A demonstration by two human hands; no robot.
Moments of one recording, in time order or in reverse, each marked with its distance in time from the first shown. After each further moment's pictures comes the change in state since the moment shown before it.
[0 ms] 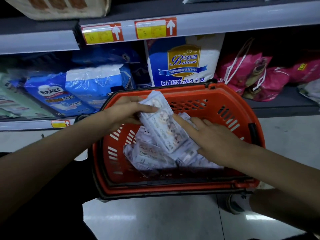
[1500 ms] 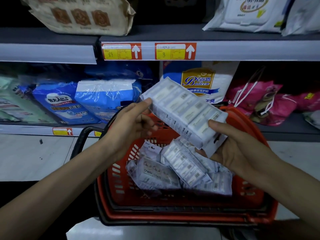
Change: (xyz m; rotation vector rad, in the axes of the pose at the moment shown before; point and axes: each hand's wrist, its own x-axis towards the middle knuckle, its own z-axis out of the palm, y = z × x) left_hand -0.044 0.010 -0.002 -0.394 0.102 0.275; right_hand 0.013 -0.003 -0.077 2.209 0.085 0.476
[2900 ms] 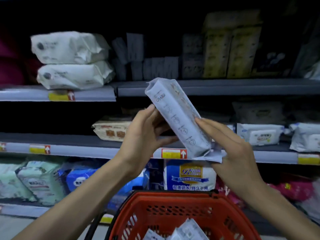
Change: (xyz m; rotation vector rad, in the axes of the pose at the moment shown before) left_hand -0.087 0.210 0.051 -0.238 -0.271 0.599; right_hand -0.054 -0.136 0.086 -1.321 0.283 -1.533
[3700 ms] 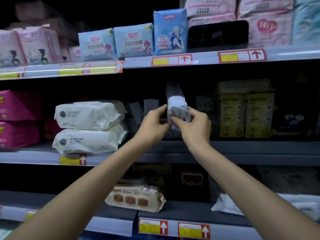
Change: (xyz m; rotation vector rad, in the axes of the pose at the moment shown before) left_hand 0.197 0.110 -0.057 1.067 0.088 0.518; right_hand 0.272 -0.008 0.085 0.389 0.310 0.455
